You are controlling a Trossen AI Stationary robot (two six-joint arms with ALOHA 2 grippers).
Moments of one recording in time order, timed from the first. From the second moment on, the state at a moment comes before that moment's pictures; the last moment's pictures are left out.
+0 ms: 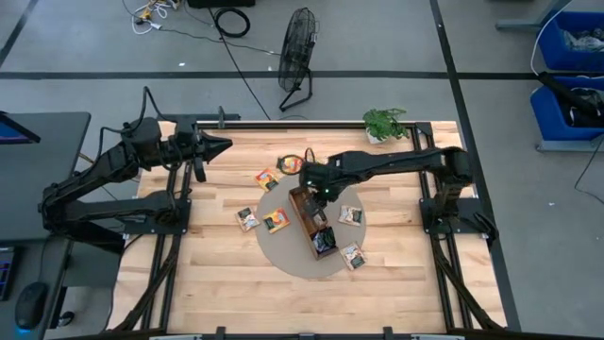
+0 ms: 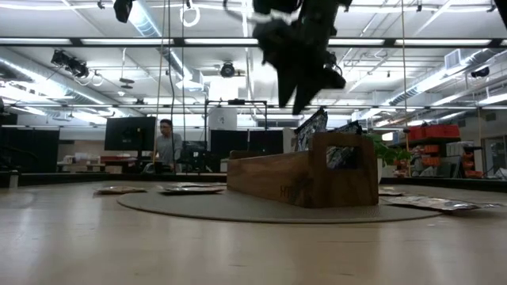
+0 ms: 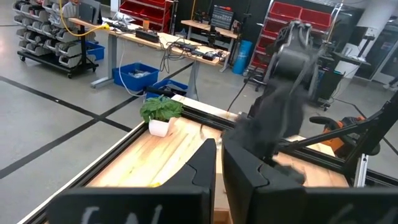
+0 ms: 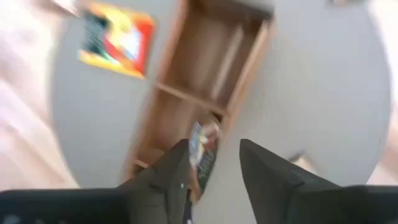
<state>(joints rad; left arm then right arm) 0.40 0.66 0.91 -0.34 0.10 -0.20 -0.04 1.85 1.57 -0.97 -0.03 0.74</state>
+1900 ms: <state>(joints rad) 0.40 0.66 0.91 -0.40 0.02 -0.25 0.35 1.27 0.55 -0.28 0.06 0.76</state>
